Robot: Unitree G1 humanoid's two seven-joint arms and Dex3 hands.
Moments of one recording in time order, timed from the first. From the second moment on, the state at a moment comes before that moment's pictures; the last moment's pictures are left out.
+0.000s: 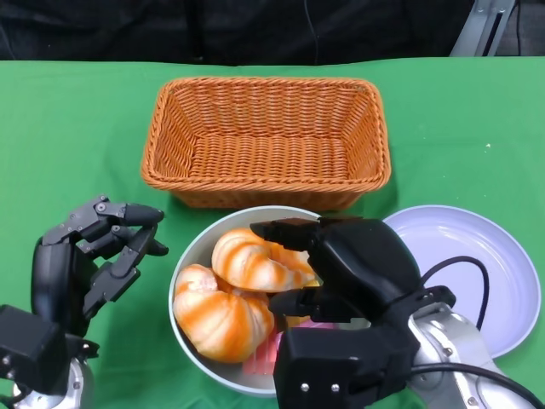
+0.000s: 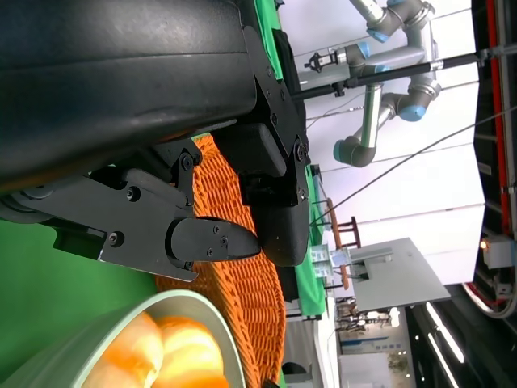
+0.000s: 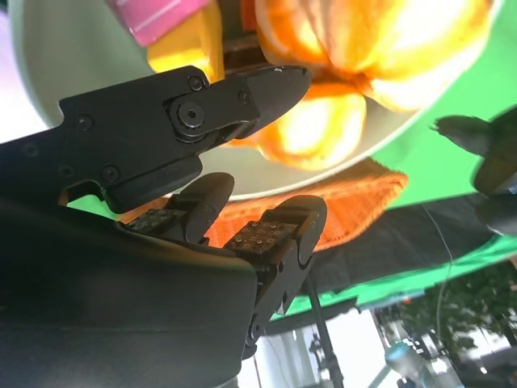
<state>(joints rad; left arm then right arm) -0.35 0.03 0.23 0.94 -0.17 -0.96 -0.24 -0.25 -0.06 0.49 -0.02 -0.88 0.08 0.03</state>
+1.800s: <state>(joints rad) -0.33 0.01 0.23 0.94 -0.17 -0.98 -0.24 -0.47 -0.04 0.56 0.57 -0.80 -0.34 -0.56</state>
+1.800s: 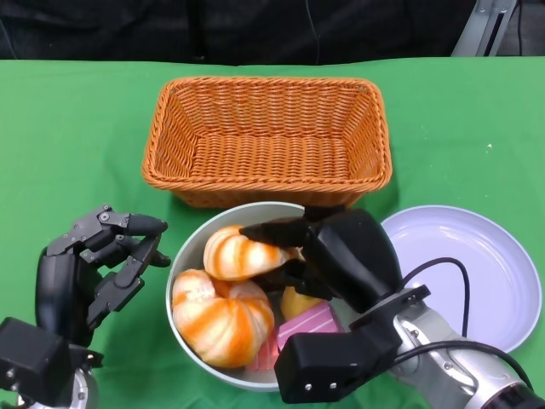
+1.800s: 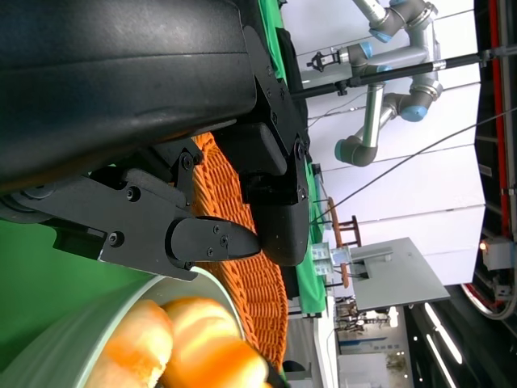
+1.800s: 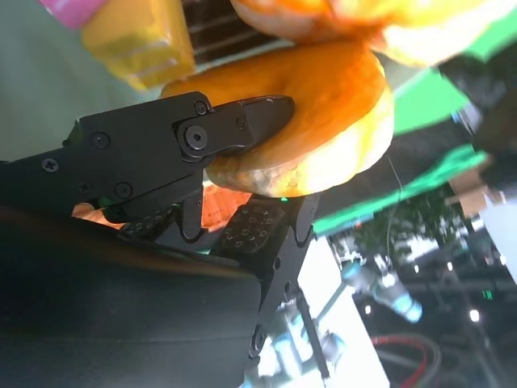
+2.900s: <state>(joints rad) -0.34 0.03 0.25 0.98 -0.17 -1.00 -0.24 -0.18 -0.06 0.28 0.01 -0.44 -0.40 -0.29</state>
